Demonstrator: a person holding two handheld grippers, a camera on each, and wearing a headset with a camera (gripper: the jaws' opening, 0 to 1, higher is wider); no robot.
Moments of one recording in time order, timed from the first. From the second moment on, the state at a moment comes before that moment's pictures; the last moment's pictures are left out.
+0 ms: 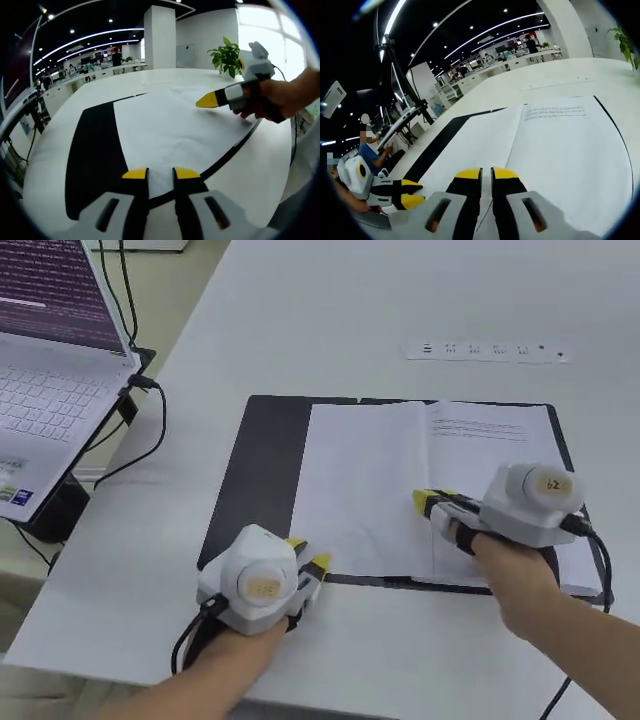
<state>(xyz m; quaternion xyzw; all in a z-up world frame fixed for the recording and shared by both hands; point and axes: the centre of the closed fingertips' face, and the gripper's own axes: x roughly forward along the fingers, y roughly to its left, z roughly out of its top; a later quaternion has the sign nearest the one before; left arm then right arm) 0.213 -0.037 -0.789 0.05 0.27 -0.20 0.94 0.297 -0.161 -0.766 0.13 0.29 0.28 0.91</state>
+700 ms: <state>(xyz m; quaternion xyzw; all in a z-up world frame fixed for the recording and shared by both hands) 0.213 -0.035 -0.791 0.04 0.27 -0.19 0.94 0.352 -0.164 -0.766 0.12 0.29 0.27 0.91</state>
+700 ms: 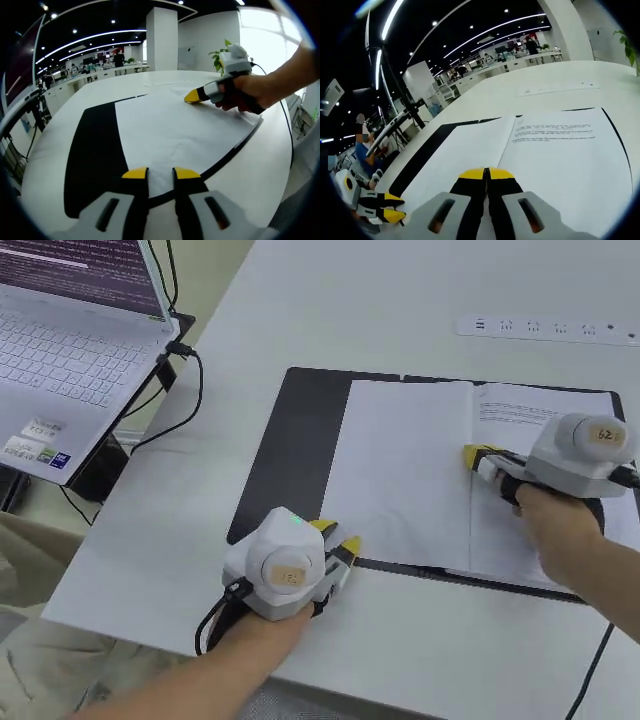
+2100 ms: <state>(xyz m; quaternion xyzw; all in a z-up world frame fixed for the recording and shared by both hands) 0.215 -0.036 -0.792 0.04 0.26 -0.19 0.94 0.478 -0.161 -0.787 0.04 0.27 0.26 0.93</state>
